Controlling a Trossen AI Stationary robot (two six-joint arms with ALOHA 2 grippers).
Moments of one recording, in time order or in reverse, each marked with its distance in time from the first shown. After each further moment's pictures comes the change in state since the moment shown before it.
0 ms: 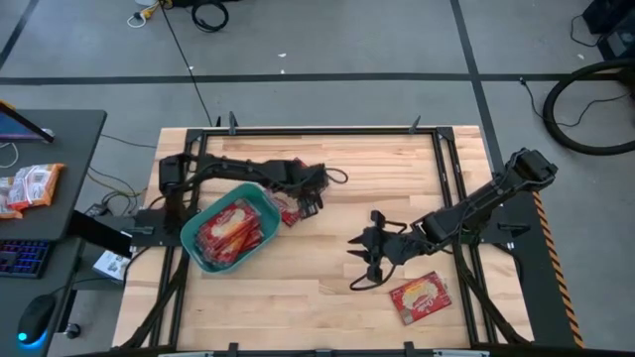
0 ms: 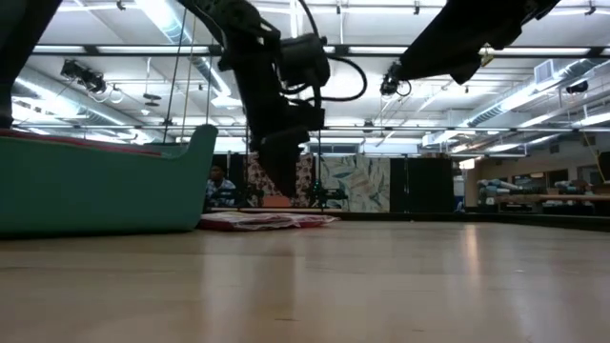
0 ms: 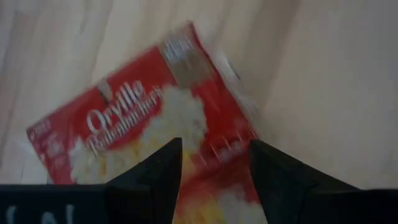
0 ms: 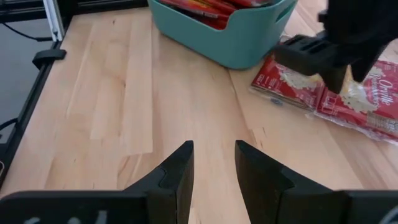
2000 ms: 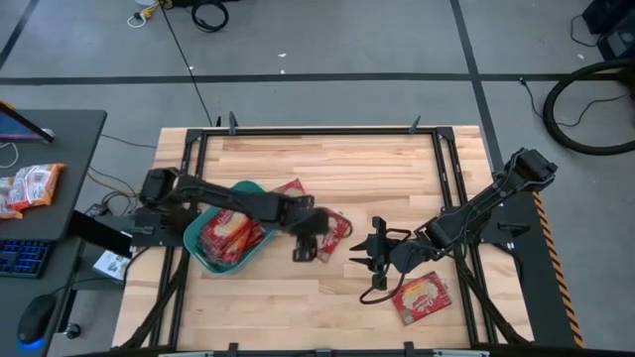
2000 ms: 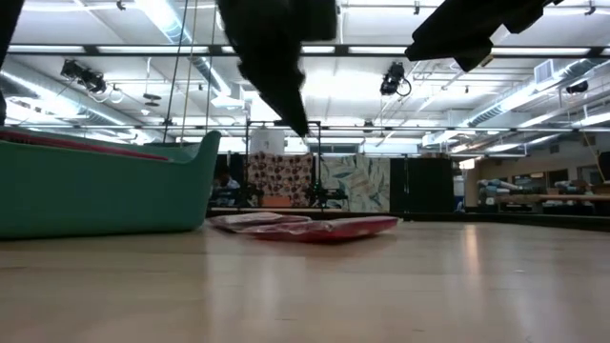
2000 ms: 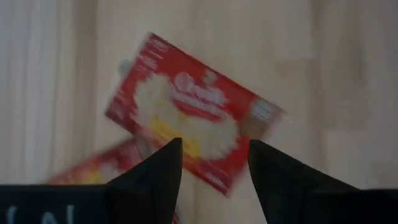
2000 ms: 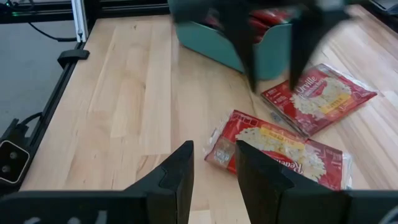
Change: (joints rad) left arm -0.337 -0.113 0.088 -0.097 0.074 -0.003; right arm 0.064 0.000 0.000 0.033 0.028 -0.038
